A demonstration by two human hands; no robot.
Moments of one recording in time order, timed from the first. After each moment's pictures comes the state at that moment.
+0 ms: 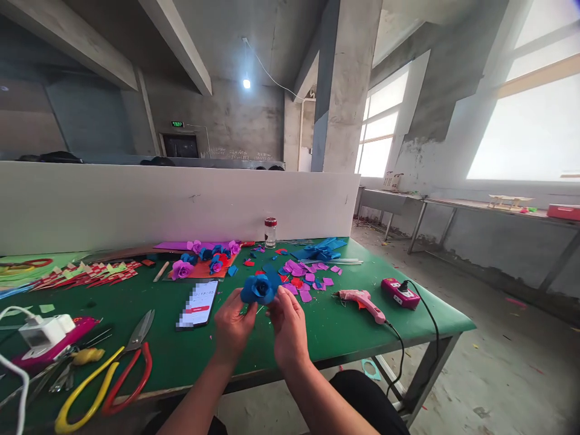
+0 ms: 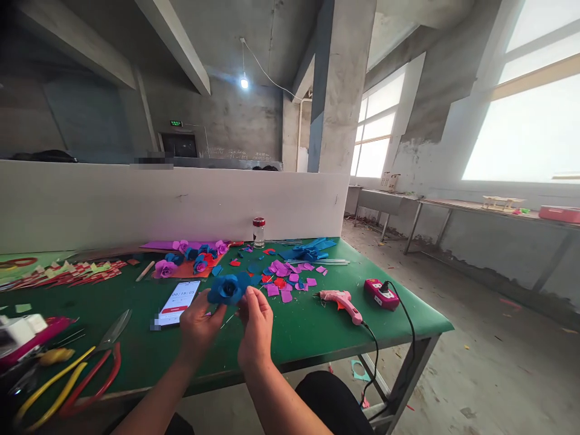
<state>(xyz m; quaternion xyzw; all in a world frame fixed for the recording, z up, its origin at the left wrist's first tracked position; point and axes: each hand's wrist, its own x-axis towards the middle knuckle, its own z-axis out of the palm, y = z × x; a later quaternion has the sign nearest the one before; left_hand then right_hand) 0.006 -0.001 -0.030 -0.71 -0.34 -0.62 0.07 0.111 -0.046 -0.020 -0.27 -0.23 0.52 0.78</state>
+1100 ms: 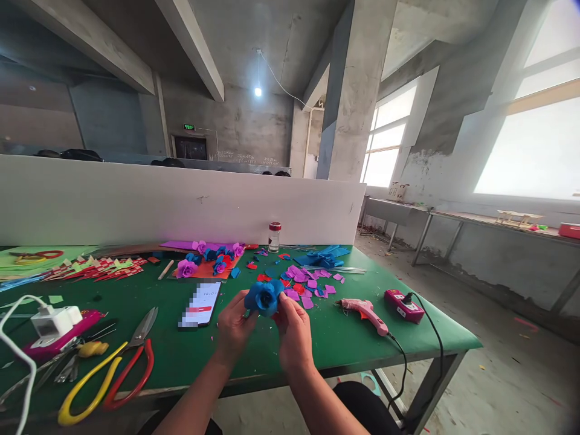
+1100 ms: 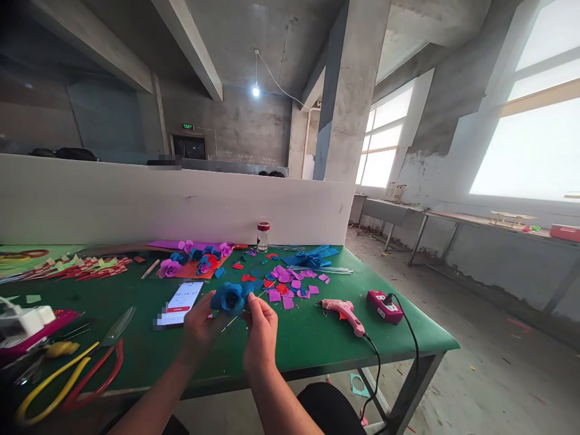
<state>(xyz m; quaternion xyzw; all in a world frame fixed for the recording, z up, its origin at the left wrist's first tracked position) -0.003 0.001 -0.035 -0.73 -0.29 -0.61 -0.01 0.116 -0.043 -0.026 -0.27 -0.27 0.52 0.77</state>
